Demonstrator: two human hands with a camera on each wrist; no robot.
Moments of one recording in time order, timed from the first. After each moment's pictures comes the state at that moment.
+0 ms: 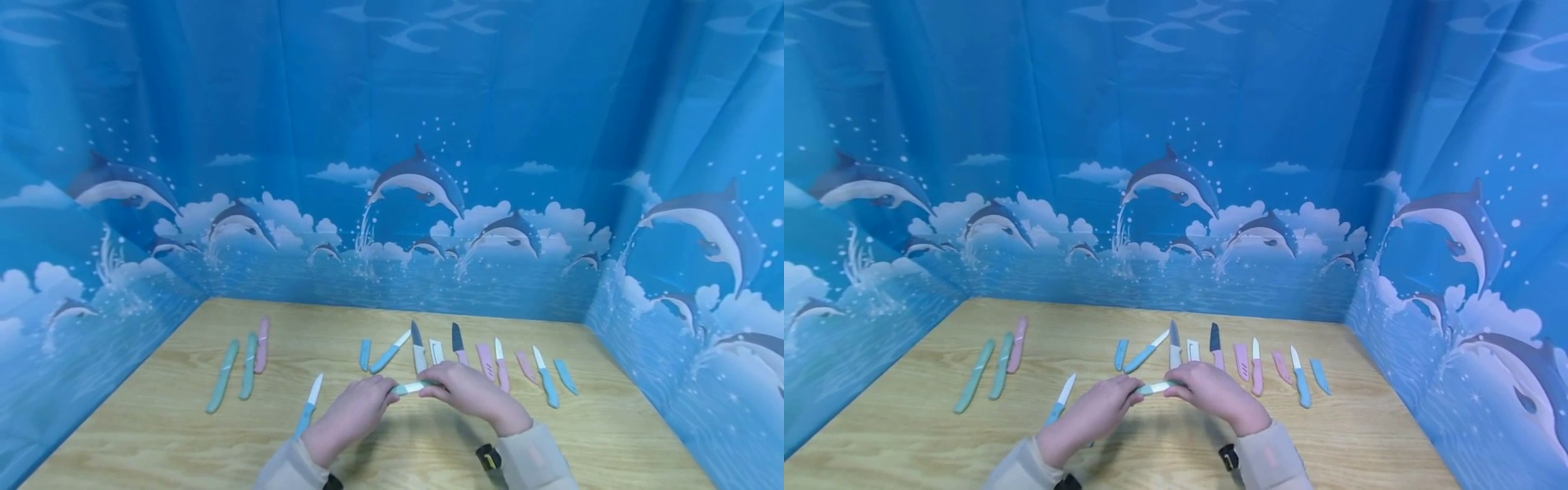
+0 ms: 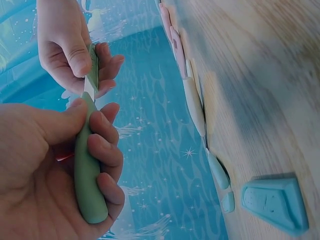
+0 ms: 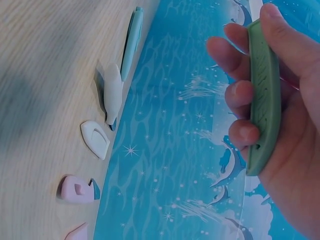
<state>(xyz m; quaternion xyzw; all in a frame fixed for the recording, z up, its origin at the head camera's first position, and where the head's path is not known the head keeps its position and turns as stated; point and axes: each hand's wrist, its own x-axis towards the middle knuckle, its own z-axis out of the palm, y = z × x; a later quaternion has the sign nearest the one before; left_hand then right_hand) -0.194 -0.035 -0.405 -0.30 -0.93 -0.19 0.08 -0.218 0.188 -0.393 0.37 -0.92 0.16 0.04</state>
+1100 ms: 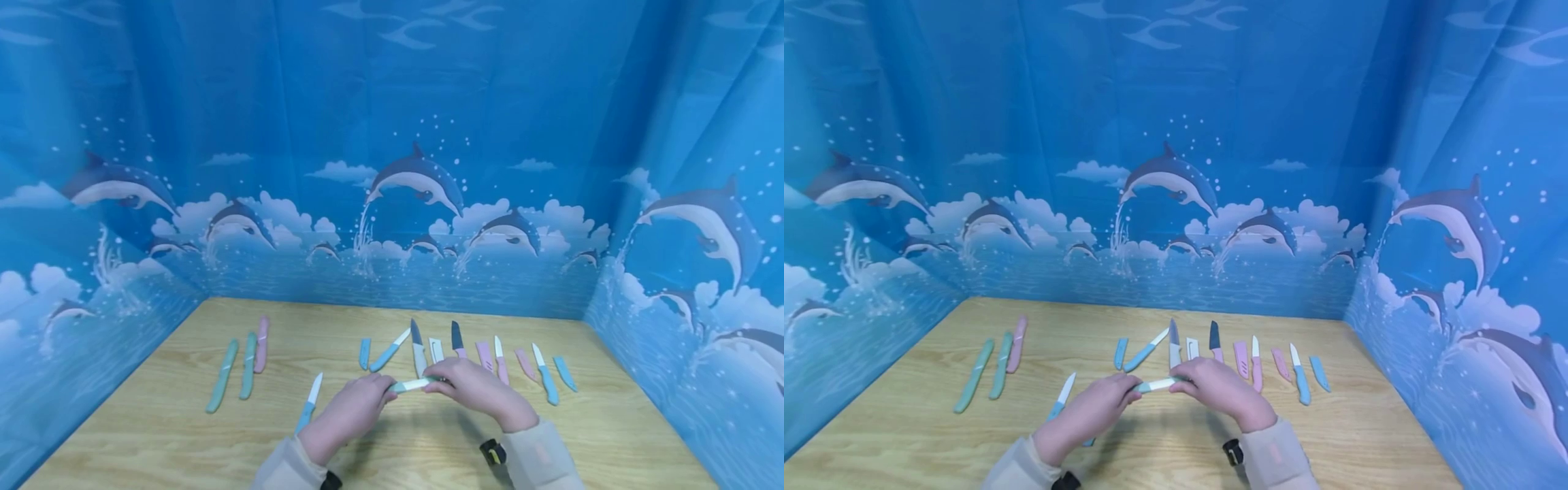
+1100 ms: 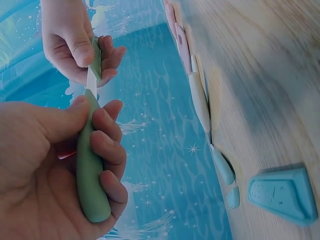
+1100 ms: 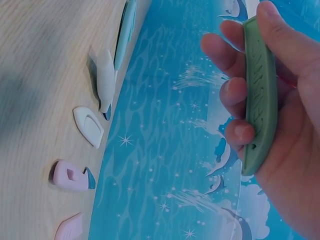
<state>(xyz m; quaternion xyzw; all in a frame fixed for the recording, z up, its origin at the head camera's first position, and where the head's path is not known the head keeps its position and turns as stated) -0.194 -0.036 -0.401 -0.30 -0.93 -0.20 0.06 -0.218 0.196 -0.388 0.37 -0.91 0.17 0.05</state>
